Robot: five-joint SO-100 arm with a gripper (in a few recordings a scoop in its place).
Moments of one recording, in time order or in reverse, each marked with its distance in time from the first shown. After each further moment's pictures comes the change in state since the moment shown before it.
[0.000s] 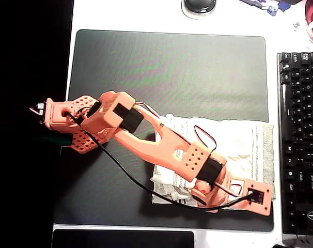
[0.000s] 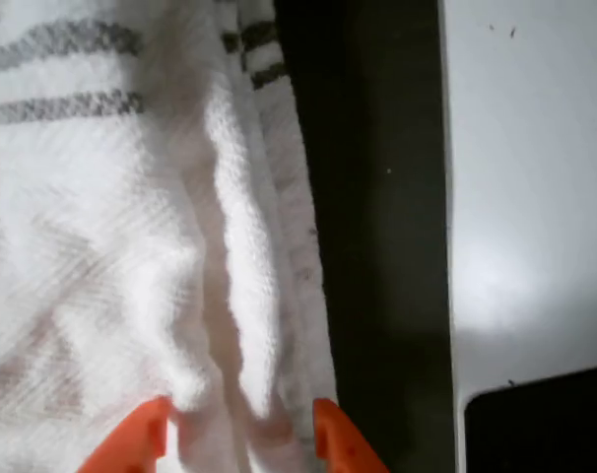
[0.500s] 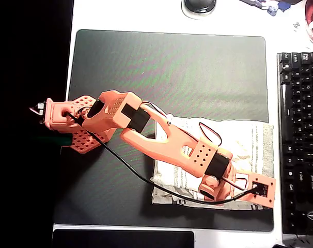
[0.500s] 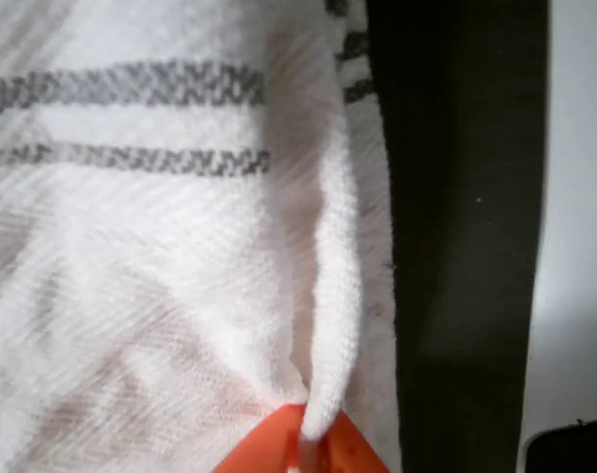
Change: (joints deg) arm -3.9 -1.8 0.0 0.0 1.9
